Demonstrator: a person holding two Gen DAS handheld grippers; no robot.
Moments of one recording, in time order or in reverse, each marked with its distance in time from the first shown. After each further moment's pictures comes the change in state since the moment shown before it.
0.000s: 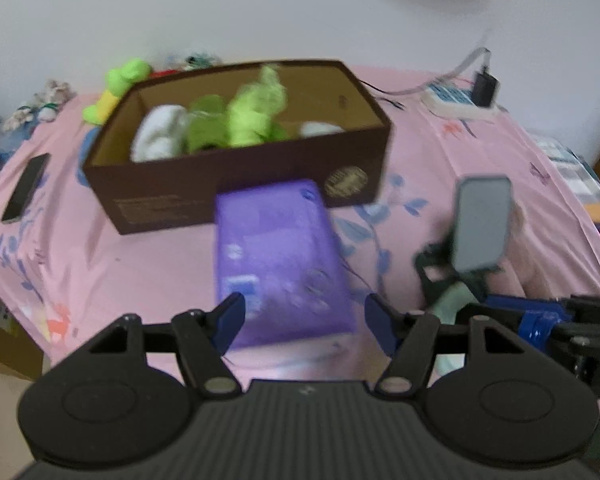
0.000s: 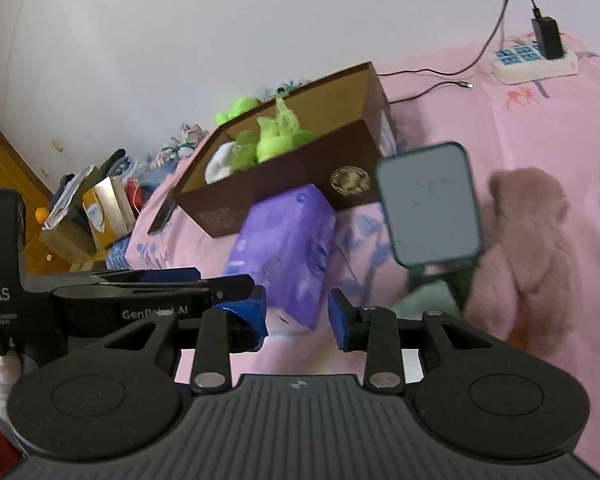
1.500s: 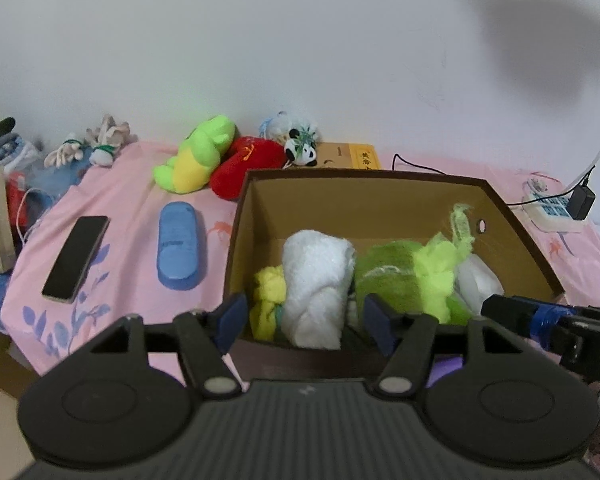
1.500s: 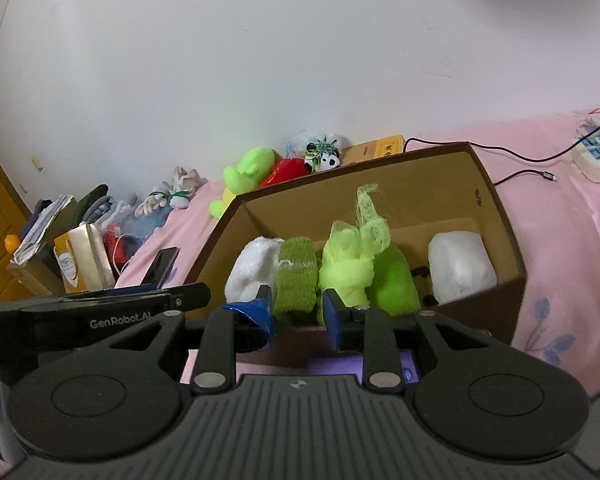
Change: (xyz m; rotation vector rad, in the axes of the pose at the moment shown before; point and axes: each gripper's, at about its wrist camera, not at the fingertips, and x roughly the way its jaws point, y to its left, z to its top) left arm 0.033 0.165 0.105 -0.115 -0.164 0.096; right arm 0.133 0.090 0.105 -0.079 -0.121 -0.060
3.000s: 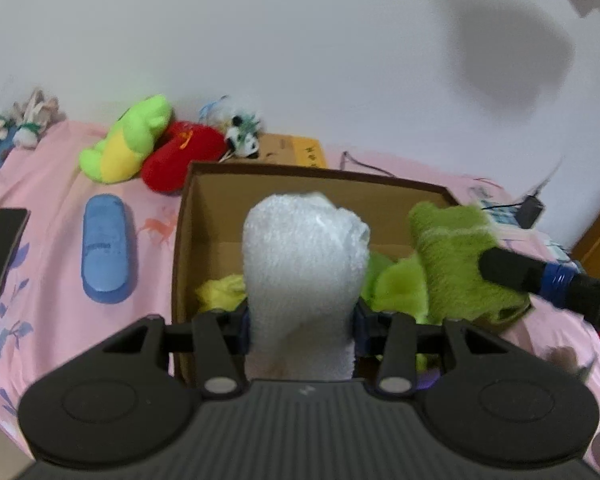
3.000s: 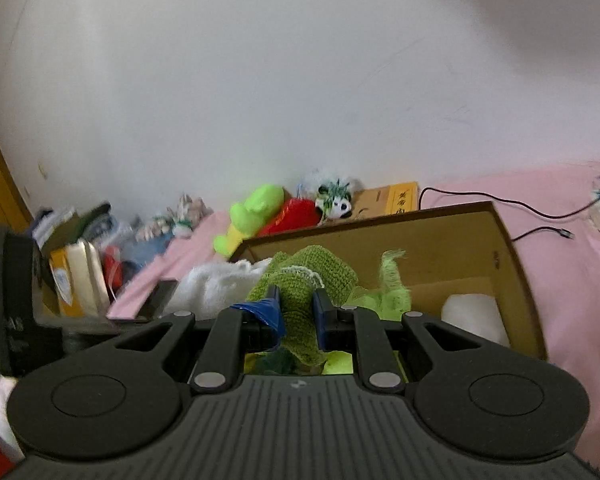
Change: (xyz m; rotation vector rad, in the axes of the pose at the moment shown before) left arm 0.055 0.030 0.017 -0.044 0.043 -0.259; right arm 0.031 0.012 0.021 -0.094 -0.098 -0.001
